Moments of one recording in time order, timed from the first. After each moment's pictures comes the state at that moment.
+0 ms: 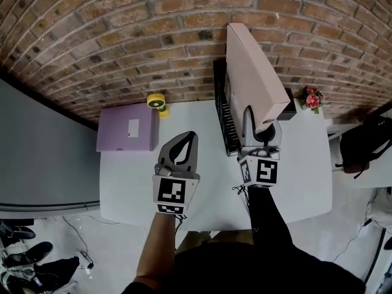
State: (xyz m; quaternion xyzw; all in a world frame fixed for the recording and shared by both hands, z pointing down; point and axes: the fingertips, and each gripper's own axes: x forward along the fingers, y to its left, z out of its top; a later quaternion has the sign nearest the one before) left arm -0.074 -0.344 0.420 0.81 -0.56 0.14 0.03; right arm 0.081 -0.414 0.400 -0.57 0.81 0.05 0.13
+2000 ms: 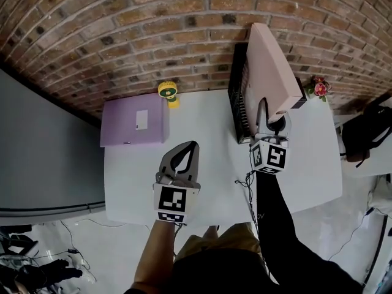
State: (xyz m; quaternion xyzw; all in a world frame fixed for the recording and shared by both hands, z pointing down) left arm -0.145 -0.280 0.464 0.83 -0.53 0.15 0.05; right arm 0.061 -0.404 0.455 -0.63 0.76 0.07 0.12
